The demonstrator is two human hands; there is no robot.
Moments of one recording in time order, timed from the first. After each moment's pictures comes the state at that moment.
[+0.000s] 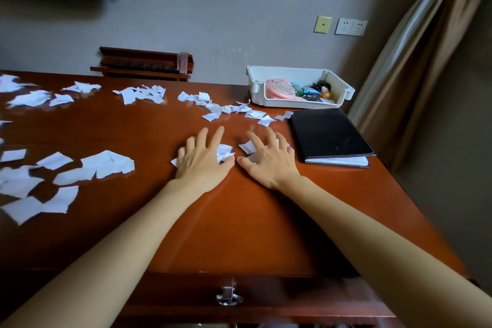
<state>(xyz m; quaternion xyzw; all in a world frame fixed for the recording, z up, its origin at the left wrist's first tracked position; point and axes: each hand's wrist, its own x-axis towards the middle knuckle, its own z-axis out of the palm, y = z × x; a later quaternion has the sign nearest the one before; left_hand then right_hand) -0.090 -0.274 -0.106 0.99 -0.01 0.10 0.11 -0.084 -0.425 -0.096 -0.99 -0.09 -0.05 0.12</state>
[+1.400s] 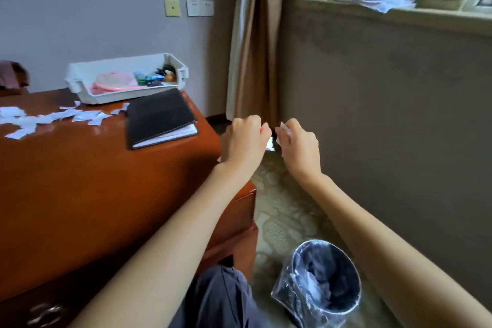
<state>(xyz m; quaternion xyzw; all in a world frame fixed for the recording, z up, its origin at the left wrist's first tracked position) -0.210 -0.600 -0.053 0.90 -0.28 0.13 0.30 -0.252 -0.701 -0.085 -0.88 0.21 -0.31 0.30</state>
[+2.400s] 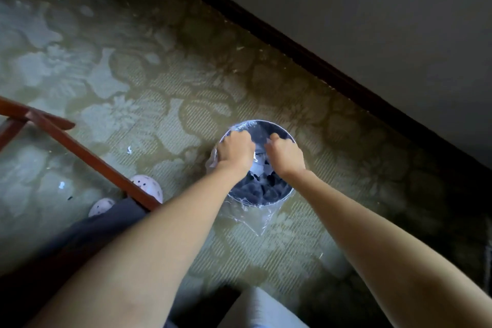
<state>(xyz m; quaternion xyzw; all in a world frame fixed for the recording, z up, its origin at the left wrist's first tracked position) -0.274 -0.849 -0.423 0.88 -0.36 -0.32 -0.01 -0.365 -0.899 -0.467 -0.83 0.47 0.16 0.25</state>
